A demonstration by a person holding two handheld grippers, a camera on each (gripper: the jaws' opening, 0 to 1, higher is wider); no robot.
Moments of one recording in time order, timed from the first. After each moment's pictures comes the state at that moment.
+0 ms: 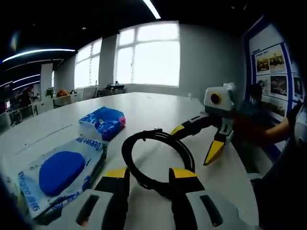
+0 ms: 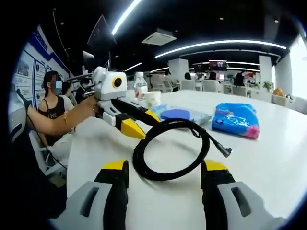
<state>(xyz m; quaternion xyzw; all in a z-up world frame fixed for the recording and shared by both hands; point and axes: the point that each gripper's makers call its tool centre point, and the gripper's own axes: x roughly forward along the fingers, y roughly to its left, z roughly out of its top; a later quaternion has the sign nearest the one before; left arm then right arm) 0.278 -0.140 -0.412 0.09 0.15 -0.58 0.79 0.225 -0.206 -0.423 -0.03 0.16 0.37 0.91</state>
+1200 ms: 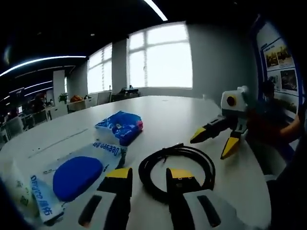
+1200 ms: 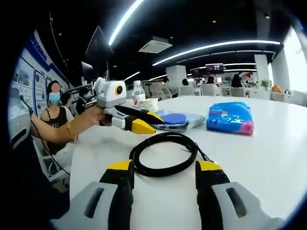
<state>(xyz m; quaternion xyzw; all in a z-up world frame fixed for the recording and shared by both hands) 0.304 -0.139 -0.408 0.11 0.13 -0.53 0.83 0.224 -0.224 -0.419 0.00 0.14 0.36 0.92</state>
